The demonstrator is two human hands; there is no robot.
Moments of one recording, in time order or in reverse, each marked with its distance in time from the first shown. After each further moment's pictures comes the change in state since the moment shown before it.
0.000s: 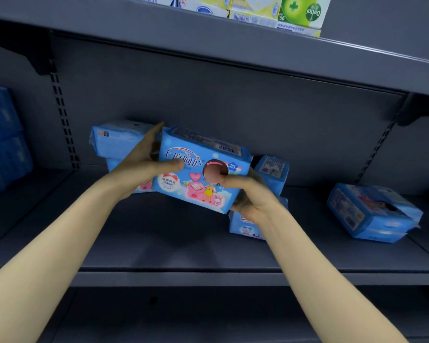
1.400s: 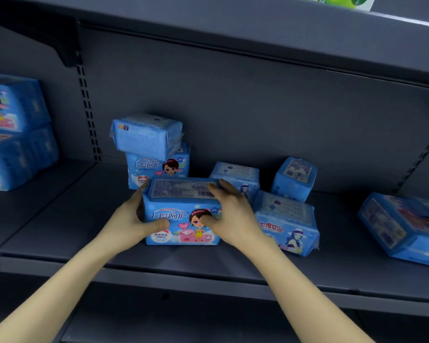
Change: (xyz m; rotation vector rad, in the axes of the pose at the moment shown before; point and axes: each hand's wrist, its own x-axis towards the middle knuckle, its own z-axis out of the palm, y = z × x) left_hand -0.063 -0.090 -0.015 0.169 0.136 -0.197; right_hand 0.001 0.036 0.039 -1.335 -0.101 -0.288
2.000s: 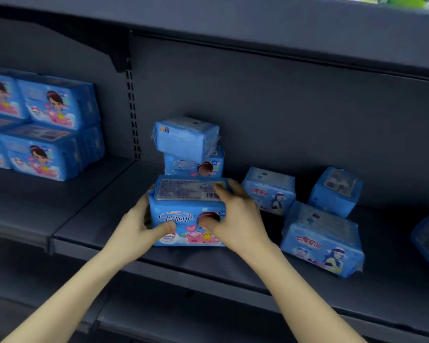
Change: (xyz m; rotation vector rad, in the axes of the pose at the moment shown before) left_hand -0.031 -0.008 -0.029 0.043 0.167 -0.010; right_hand 0.010 -0.042 0.012 0.042 0.042 -0.126
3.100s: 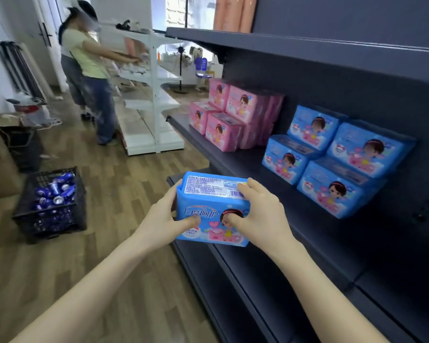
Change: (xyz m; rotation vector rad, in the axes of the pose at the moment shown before) left_hand -0.210 -0.088 -0.379 0.167 0.667 -0.238; right_hand 0.046 -0.398 0.205 0.202 -0.201 -0.675
